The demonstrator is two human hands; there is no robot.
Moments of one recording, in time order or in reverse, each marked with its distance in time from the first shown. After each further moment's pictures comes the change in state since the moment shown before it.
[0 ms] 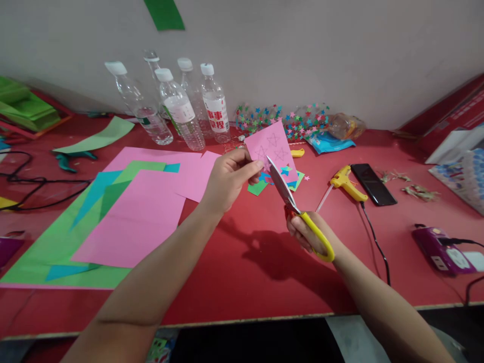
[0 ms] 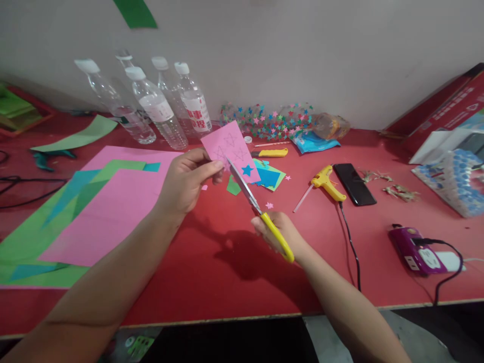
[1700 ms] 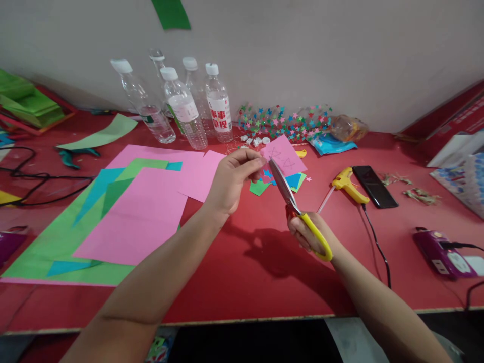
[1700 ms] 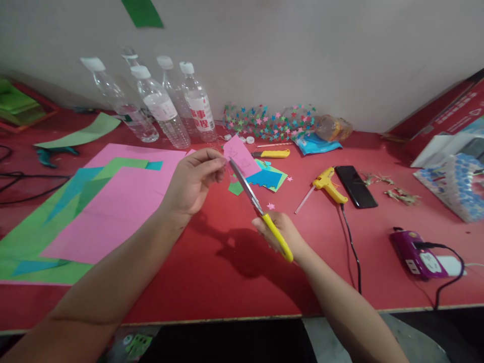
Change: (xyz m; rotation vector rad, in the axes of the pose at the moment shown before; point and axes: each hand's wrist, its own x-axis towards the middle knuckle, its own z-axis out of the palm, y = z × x) left_hand 0.000 0.001 0.005 -0.203 0.066 -0.104; right_hand 0.008 0.011 0.001 -0.054 0.049 0.017
